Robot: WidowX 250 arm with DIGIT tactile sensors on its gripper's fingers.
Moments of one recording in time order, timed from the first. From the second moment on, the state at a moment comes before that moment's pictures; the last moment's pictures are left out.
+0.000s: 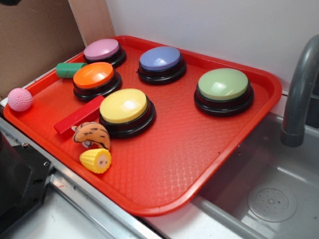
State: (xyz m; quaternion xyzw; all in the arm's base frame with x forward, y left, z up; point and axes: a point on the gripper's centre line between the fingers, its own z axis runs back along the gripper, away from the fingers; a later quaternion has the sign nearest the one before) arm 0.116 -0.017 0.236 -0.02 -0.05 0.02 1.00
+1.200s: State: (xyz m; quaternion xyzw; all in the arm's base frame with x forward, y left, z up) arm 0.152 -0.034 0.124 -0.02 -0.04 0.09 0.99
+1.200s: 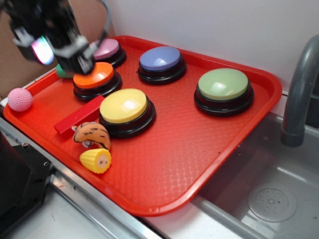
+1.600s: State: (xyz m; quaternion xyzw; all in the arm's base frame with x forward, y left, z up) arm 0.153 -0.033 0.085 0.00 -0.02 0.16 0.99
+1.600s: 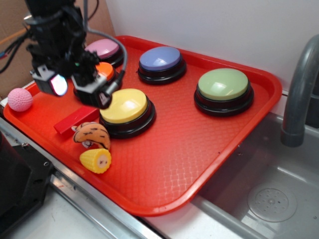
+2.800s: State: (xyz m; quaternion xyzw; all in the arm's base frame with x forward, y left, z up) arm 0.156 -0.040 0.027 0.03 0.00 0.25 0.97
